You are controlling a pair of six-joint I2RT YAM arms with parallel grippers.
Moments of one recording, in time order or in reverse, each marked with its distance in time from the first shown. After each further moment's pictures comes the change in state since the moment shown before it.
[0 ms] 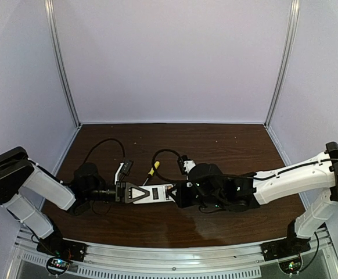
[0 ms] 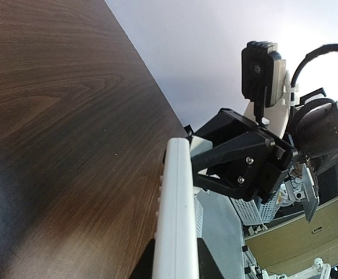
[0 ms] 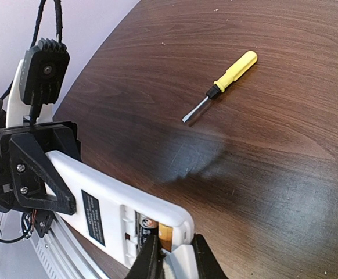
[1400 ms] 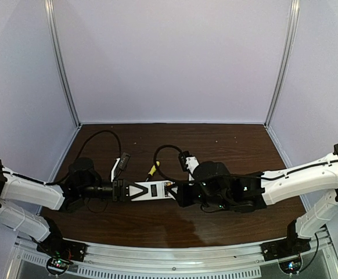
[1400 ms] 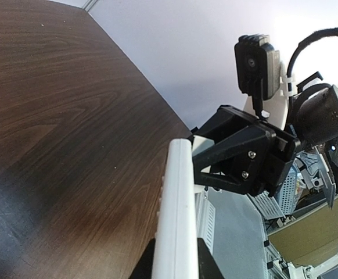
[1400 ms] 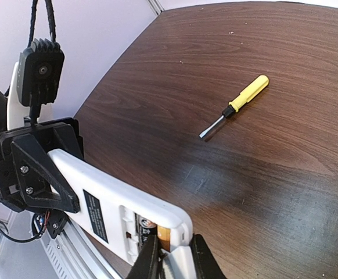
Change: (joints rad) left arm -0.029 -0.256 0.037 -0.327 -0.087 0.182; right arm 0.021 -0.069 -0.005 0.002 0.042 -0.040
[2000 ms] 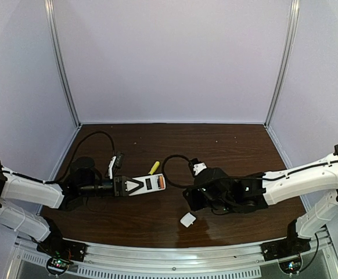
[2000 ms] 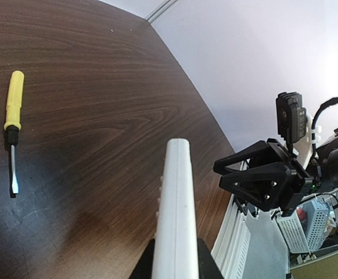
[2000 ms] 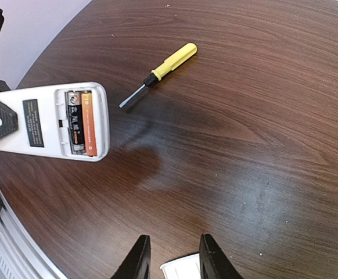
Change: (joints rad) left arm 0.045 -0.002 0.003 -0.112 -0.161 0.013; right arm -0.022 -0.014 -0.042 -0.190 0.101 -0.013
